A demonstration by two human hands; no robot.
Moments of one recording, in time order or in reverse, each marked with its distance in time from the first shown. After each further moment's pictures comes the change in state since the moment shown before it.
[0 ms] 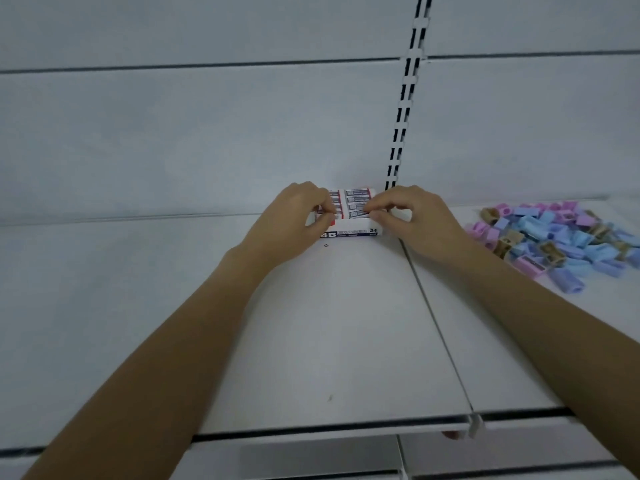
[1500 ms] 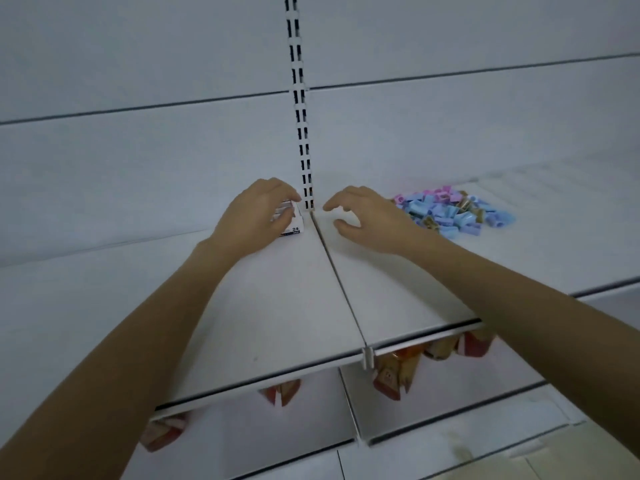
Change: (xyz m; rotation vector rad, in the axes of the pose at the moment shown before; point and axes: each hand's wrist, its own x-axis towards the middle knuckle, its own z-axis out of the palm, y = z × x) left_hand 0.018 0.048 0.009 0.157 0.002 0.200; right_hand -0.047 -0.007 -0.053 -0.319 -0.082 -0.001
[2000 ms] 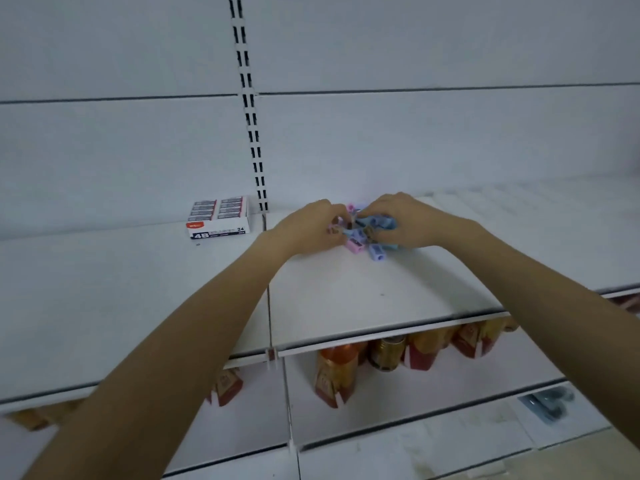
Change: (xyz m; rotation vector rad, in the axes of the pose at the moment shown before) left_hand 0.064 0.123 0.066 -0.143 -0.373 -0.087; right_hand -0.048 0.092 -0.084 -0.170 -0.346 0.090
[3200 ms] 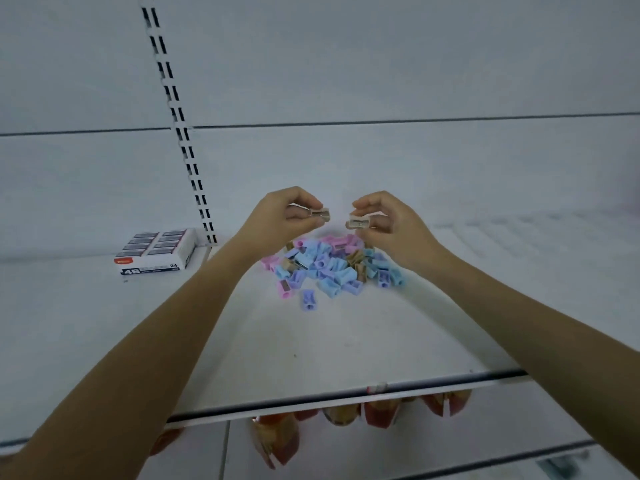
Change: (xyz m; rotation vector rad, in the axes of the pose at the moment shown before) left_hand 0.058 0.048 -0.009 -0.649 0.362 -0.141; right_hand -0.009 0.080 -0.015 0.985 0.371 -0.077
